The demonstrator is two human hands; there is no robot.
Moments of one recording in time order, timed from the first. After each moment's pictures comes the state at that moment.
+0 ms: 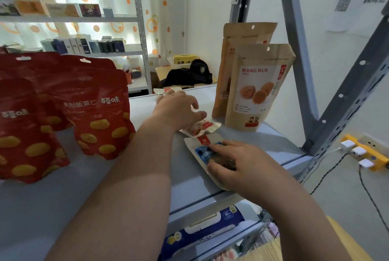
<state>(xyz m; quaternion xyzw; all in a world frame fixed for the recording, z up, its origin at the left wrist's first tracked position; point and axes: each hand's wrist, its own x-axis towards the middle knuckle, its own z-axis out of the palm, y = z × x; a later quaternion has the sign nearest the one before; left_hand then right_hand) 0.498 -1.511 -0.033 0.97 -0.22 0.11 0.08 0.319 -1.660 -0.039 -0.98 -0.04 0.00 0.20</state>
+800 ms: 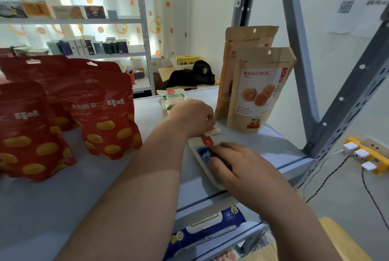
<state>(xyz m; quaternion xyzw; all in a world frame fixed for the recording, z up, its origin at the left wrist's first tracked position) 0.472 -1.528 -0.020 0.94 -0.31 0.10 0.05 0.311 -1.650 -0.039 -0.98 -0.06 -0.06 0.19</state>
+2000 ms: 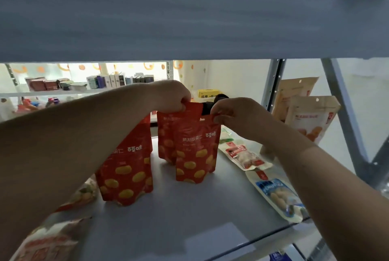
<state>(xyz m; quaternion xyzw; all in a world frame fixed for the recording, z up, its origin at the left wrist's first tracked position) 0.535 -1.330 0.120 0.93 -0.34 0.11 -0.07 0.428 -1.546 0.087 -0.94 -0.21 -0.17 0.23</state>
